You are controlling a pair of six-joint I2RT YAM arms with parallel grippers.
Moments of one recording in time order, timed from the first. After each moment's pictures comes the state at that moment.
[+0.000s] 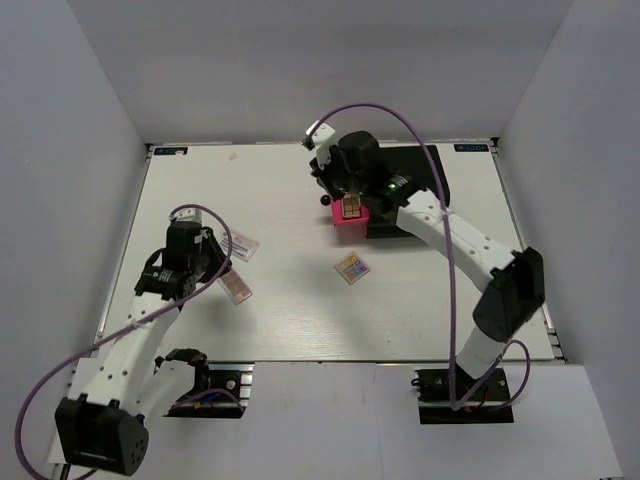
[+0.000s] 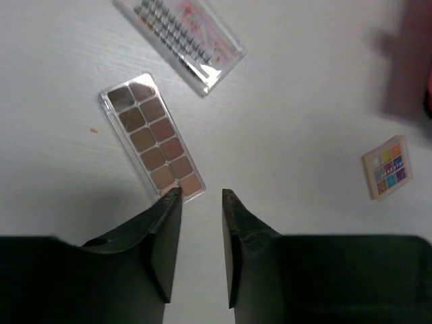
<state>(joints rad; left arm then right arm) -0.18 0.83 0.73 -0.60 -0.05 -0.52 0.75 1.74 1.64 -0.37 0.04 -0.23</state>
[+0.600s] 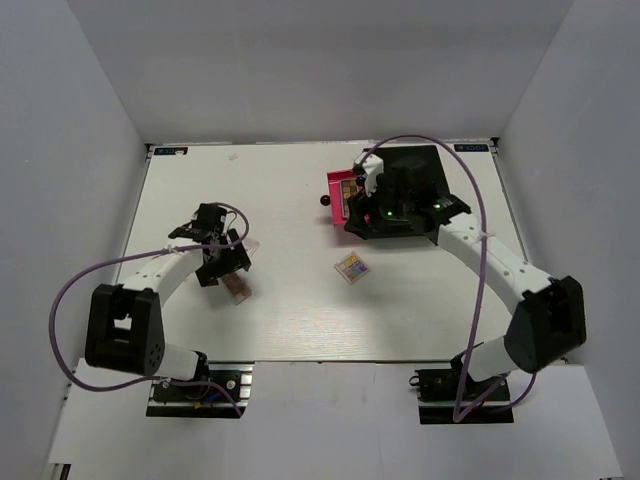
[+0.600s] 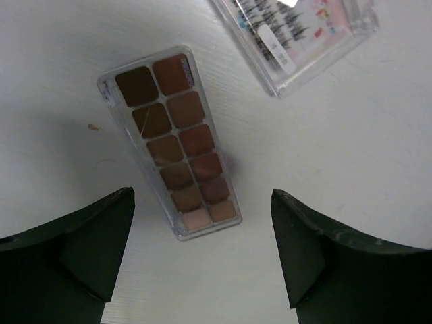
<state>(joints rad) -0.18 1.38 0.83 -0.63 -0.07 -0.58 0.54 1.47 1.21 -0.40 -0.41 -0.17</state>
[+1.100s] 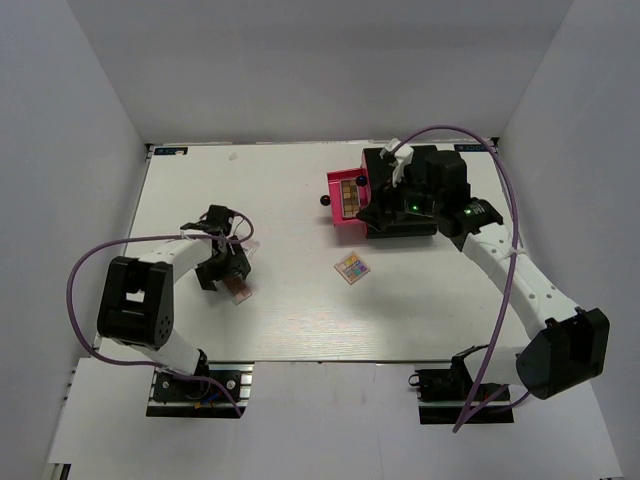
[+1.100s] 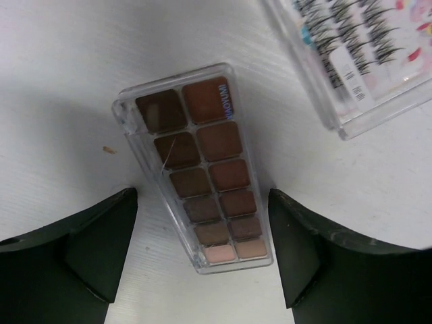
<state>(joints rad) -0.19 1.56 0.87 -0.63 -0.15 -0.58 0.42 1.30 1.19 -0.34 -0.57 -0.11</state>
